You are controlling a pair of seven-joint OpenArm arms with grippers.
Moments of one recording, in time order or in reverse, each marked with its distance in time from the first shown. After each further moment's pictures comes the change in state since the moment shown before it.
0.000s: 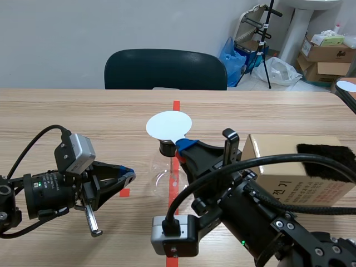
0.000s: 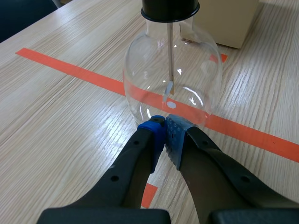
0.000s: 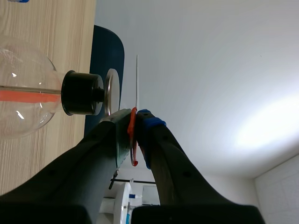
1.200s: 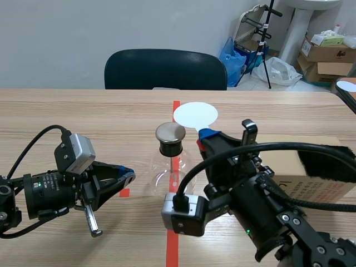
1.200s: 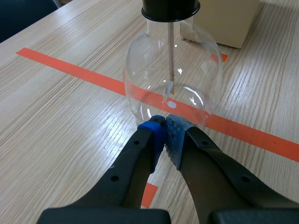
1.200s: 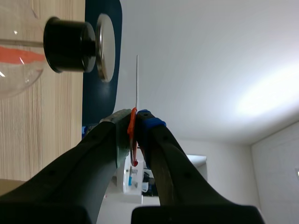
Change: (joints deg) left arm 0.0 0.0 0.0 0.0 0.0 0.0 0.0; right arm 0.0 0.0 0.0 0.0 0.0 0.0 -11.7
